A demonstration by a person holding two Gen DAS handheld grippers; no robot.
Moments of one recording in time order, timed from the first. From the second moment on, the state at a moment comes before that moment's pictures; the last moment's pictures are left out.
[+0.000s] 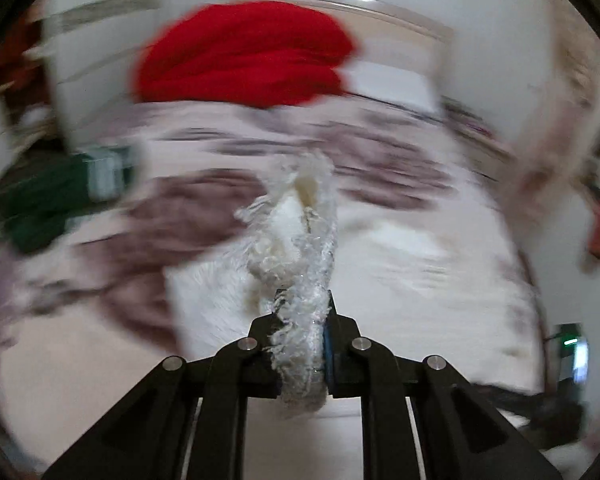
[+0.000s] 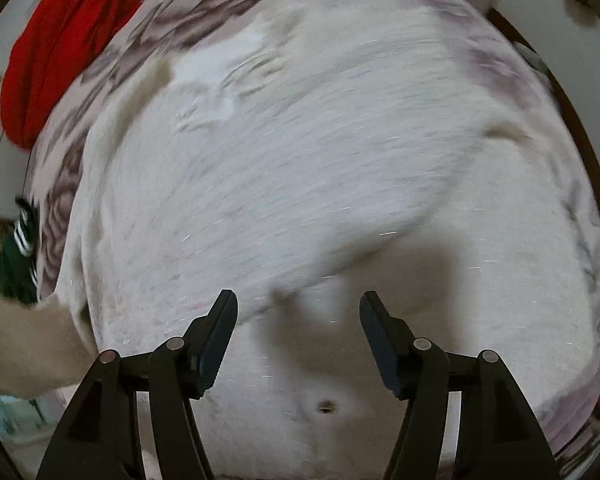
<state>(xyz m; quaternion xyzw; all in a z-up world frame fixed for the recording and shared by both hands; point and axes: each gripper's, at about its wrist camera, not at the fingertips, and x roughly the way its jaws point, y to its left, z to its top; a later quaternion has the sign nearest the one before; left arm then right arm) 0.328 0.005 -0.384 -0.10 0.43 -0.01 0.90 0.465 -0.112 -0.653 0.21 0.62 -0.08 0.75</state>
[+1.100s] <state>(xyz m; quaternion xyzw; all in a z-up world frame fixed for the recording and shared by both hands) 0.428 0.023 -0.547 -0.01 0.58 0.15 0.80 0.497 -0.299 -0.628 0.28 0.62 0.03 0.73</state>
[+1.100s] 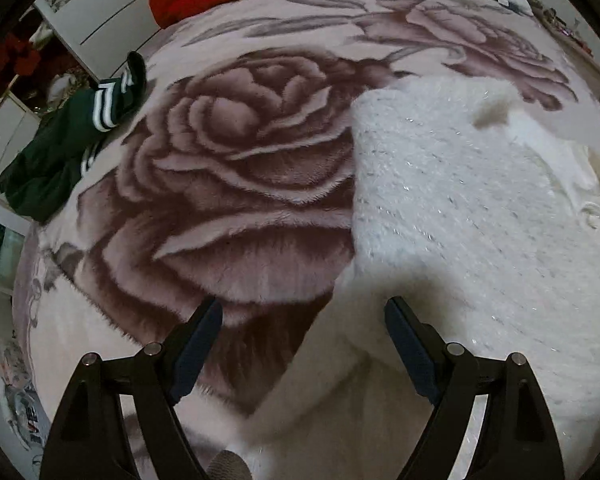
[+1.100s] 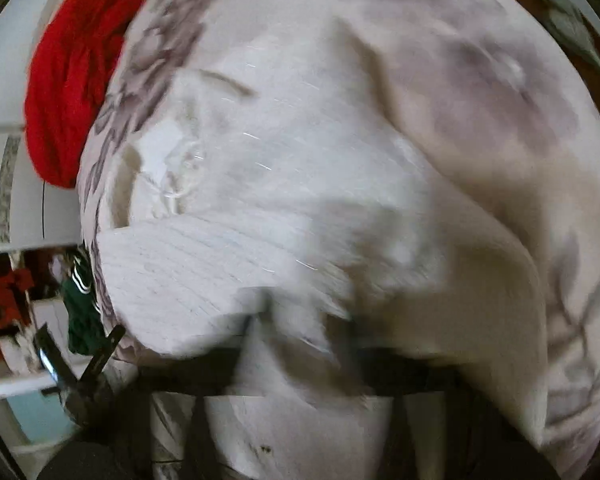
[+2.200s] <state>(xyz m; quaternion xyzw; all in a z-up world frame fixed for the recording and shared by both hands) 0.401 -0.029 -0.546 0.07 0.57 0.15 0.80 0.496 -0.434 -0.683 0.24 0.63 -0.07 0.74</state>
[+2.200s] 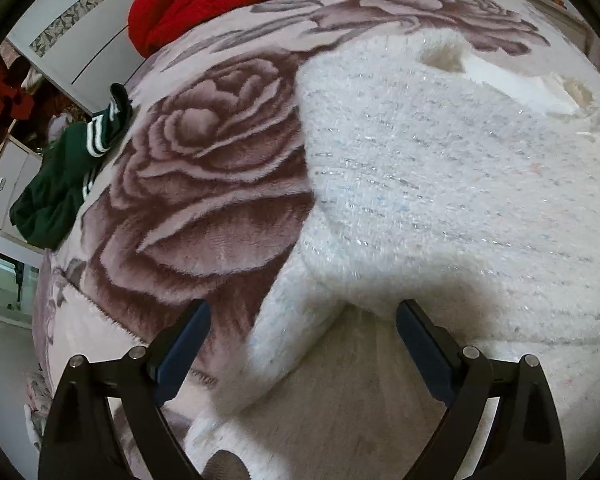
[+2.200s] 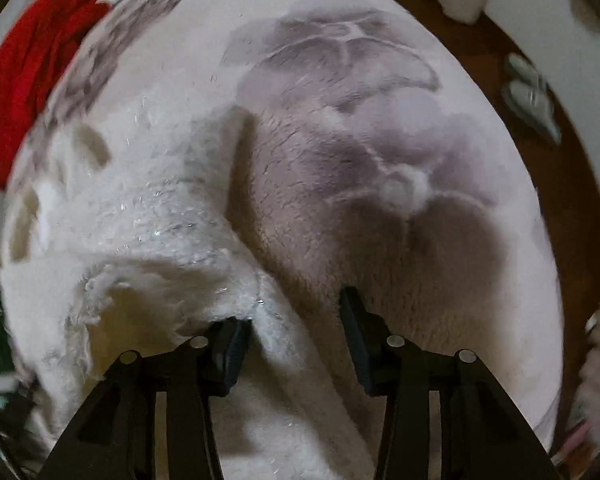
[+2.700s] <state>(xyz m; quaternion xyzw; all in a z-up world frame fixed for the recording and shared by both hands) 0.276 -0.060 -0.556 0.08 0.63 0.11 0.77 0.278 -0.436 -0.666 0.20 0.72 -0.14 0.65</state>
